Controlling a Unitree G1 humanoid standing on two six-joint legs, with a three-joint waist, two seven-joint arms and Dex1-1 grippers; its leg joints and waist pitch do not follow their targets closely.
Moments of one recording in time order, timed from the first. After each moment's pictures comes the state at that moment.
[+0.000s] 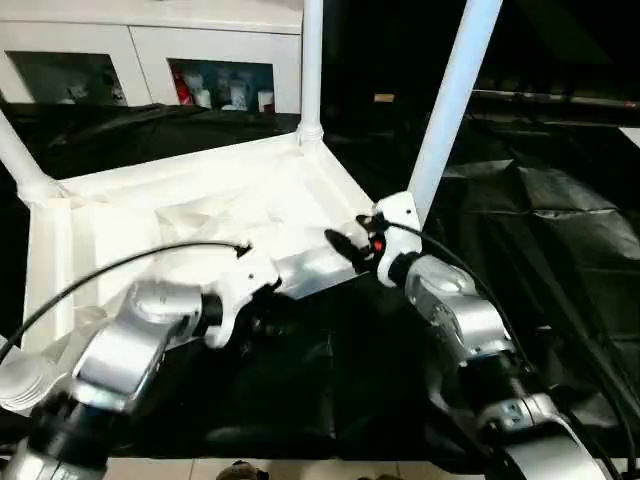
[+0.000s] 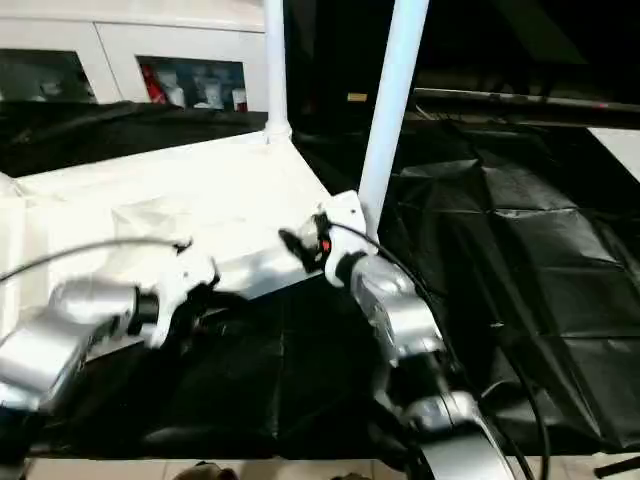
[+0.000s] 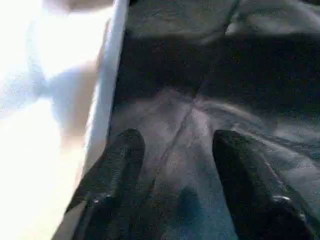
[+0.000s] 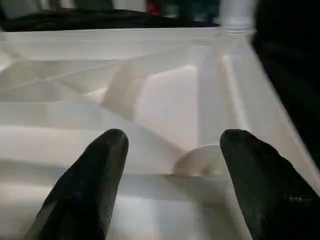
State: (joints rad) left arm -0.29 0.50 -0.23 -0.13 -0.06 0.68 -0.98; right arm -0.60 -0.06 0.07 0.58 0.15 0.18 0.37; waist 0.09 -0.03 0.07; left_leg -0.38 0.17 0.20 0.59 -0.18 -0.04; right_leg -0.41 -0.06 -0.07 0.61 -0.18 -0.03
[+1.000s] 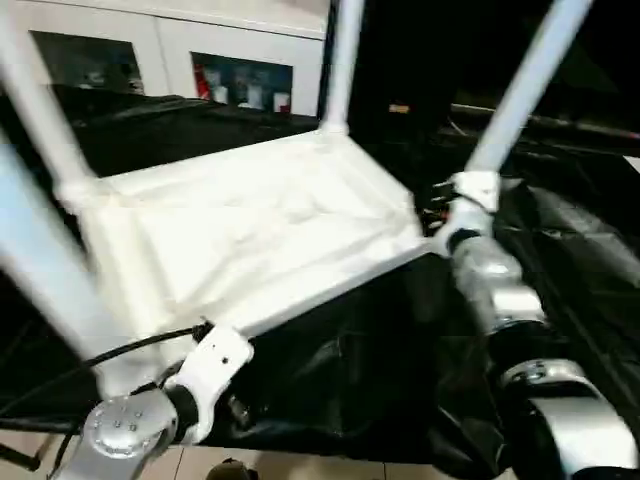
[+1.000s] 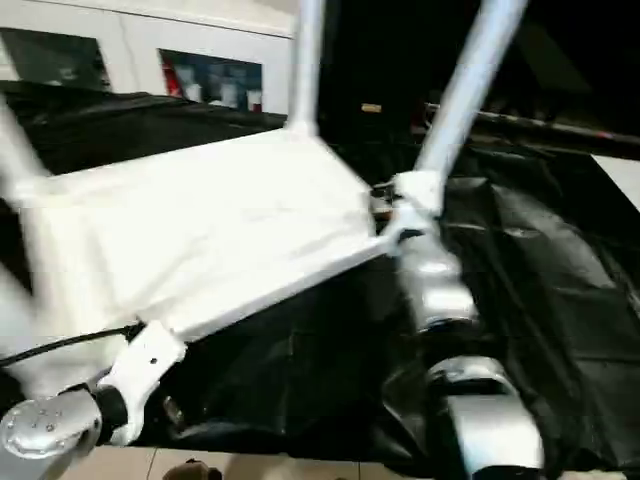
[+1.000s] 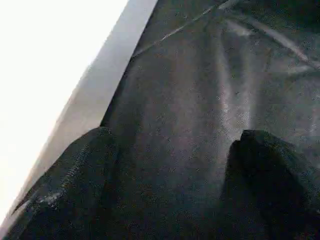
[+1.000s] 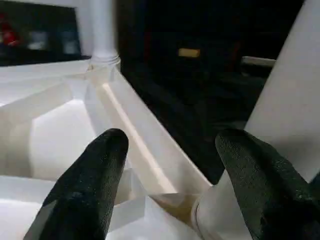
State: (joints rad) left arm 0.22 0.49 -0.17 -0.58 0.02 0.78 -0.62; right arm -0.70 -0.18 -0.13 0.84 0.14 -0.03 0.09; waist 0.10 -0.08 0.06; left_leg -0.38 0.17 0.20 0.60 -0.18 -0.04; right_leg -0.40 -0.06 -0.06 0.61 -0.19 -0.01
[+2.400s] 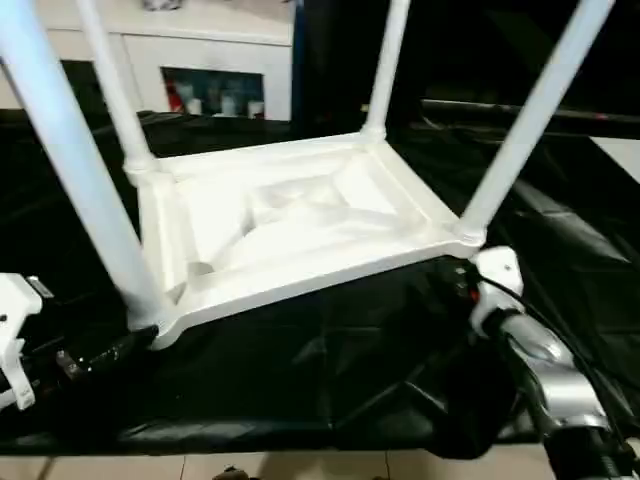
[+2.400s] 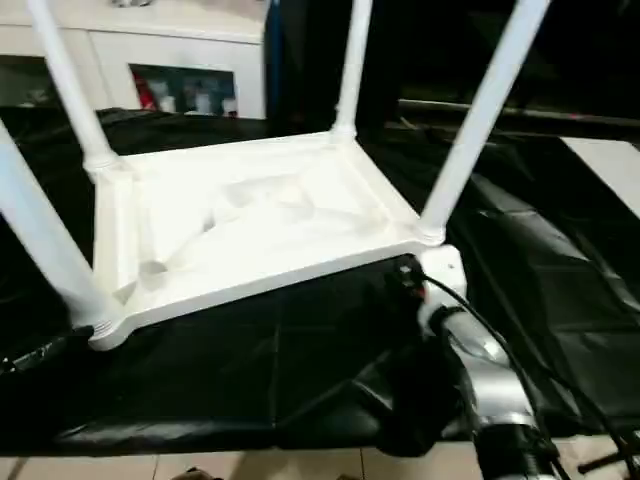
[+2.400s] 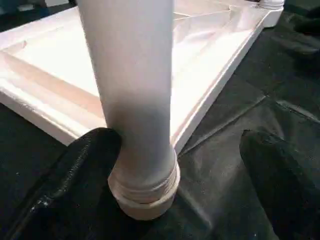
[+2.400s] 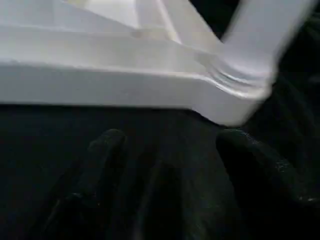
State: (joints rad) left arm 0.23 0.68 0.49 -0.25 -0.42 0.45 -0.99; right arm -0.23 -0.32 -0.04 0.38 0.10 0.15 0.29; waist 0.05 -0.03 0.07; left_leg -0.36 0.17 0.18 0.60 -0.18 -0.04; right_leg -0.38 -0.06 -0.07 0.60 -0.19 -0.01
